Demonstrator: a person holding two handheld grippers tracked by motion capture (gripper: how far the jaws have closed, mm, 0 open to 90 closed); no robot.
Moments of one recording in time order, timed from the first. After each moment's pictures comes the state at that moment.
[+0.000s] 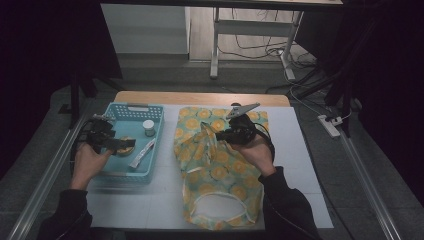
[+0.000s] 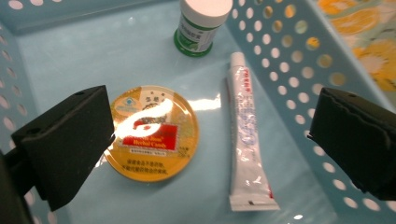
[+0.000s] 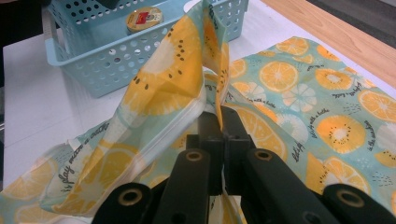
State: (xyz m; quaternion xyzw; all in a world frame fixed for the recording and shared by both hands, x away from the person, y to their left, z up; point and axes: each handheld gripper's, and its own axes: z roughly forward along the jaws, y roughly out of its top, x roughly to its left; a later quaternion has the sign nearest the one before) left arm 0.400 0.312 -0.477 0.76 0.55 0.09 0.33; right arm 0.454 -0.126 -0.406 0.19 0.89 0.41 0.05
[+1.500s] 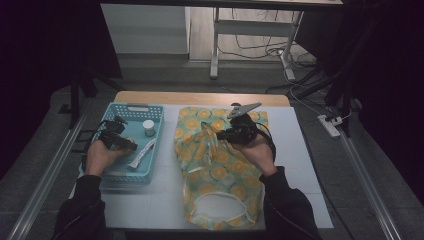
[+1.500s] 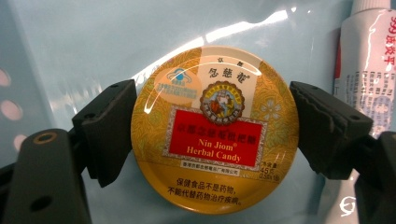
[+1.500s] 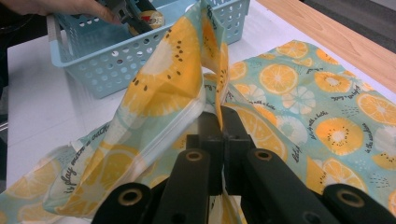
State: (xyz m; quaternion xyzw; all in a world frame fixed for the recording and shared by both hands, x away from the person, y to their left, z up) left arm 0.441 0.303 -0.519 0.78 0.60 0.06 0.16; right arm 0.454 -0.129 -0.403 0.19 0.89 0.42 0.05
